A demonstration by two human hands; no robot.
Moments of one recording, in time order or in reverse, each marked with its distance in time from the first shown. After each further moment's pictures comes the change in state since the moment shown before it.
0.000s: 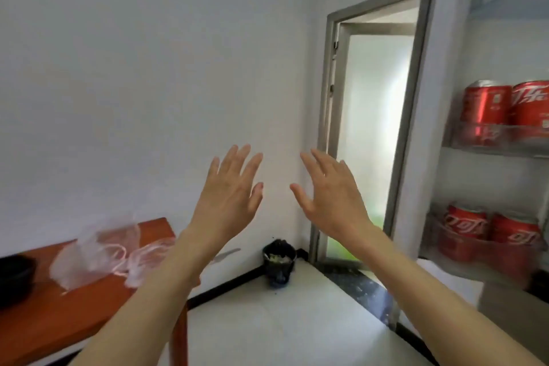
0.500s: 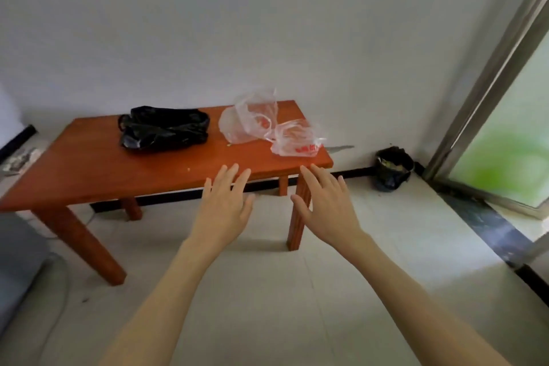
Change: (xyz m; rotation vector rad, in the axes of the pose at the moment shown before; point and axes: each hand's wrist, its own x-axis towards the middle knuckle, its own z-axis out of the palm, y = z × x) left_hand -0.310 -0.212 0.002 0.049 -0.435 -0.642; right_hand -0.123 -0.263 0.221 0.326 -0.575 -0.095
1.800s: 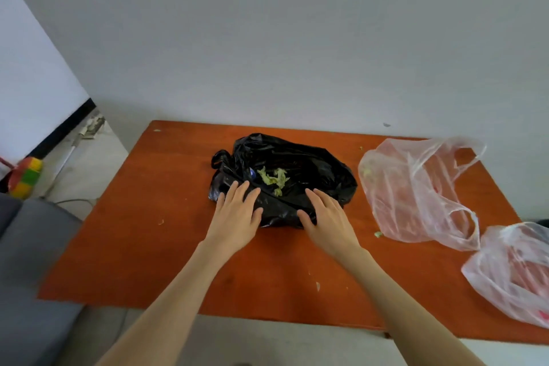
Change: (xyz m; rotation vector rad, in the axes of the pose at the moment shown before) left_hand 0.346 -0.518 0.051 -0.001 -0.218 -0.295; right_hand 0.500 -0.253 0.336 0.196 -0.401 -0.114
